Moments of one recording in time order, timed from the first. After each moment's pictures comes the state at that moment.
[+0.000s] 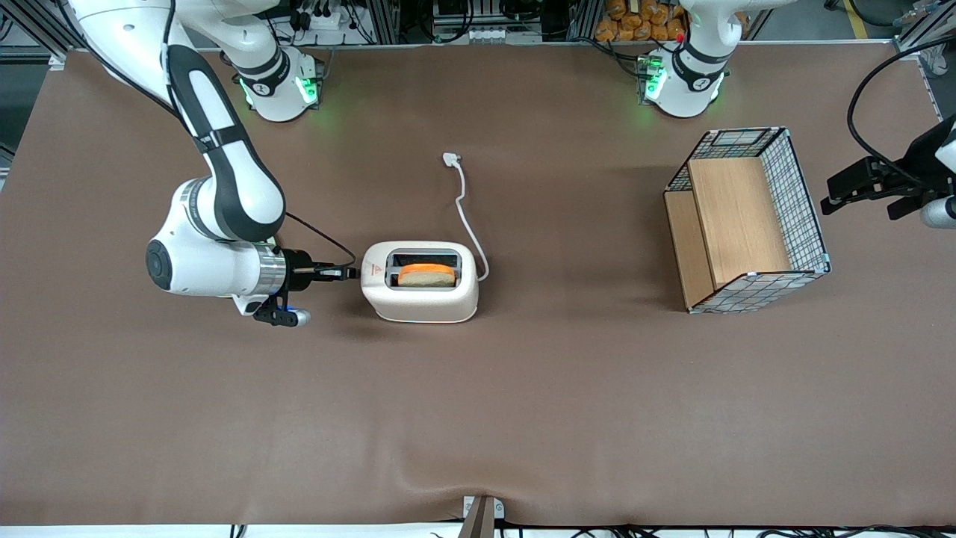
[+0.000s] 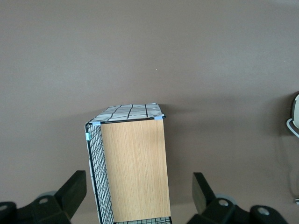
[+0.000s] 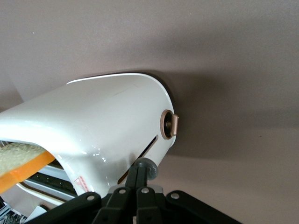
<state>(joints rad) 0.20 0.40 0.04 -1.88 0.65 2.06 0.03</state>
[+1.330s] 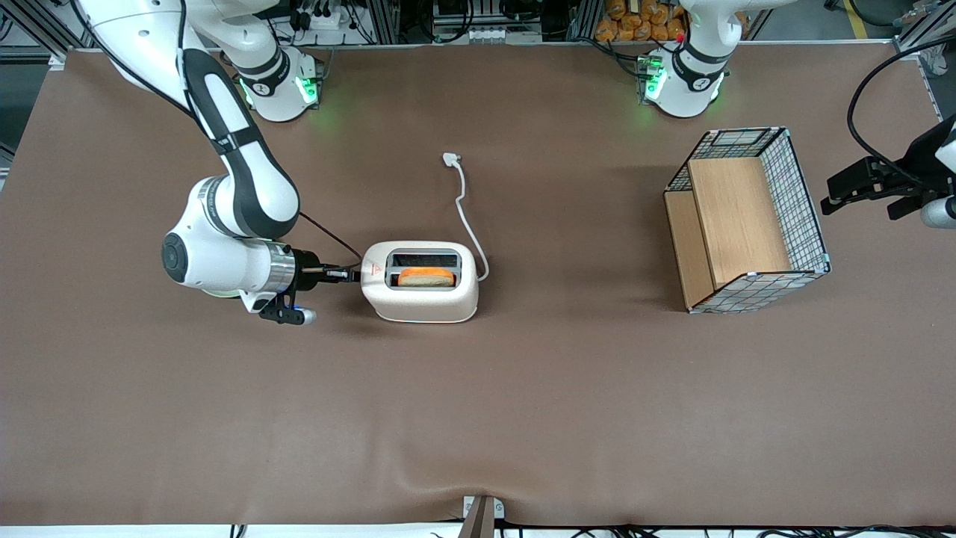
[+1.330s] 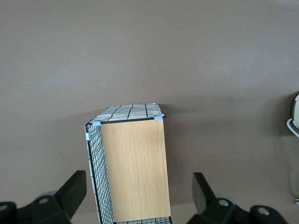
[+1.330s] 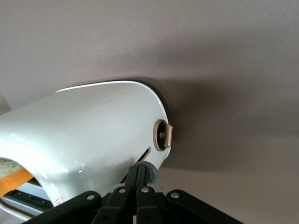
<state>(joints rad) 0.23 0.41 0.04 -1.94 0.65 2.16 0.03</state>
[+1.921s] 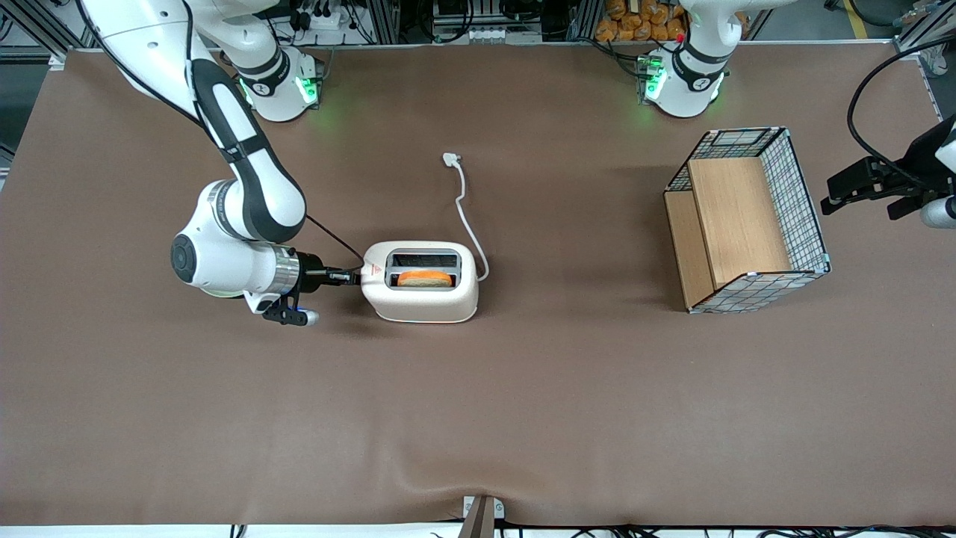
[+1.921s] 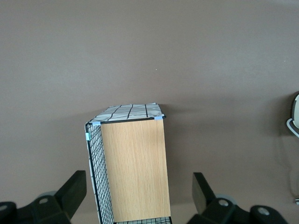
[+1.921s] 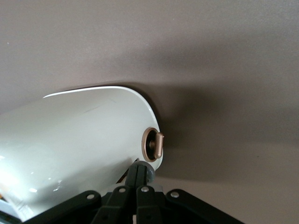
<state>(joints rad) 0.23 0.43 0.05 -1.96 0.66 2.22 0.01</state>
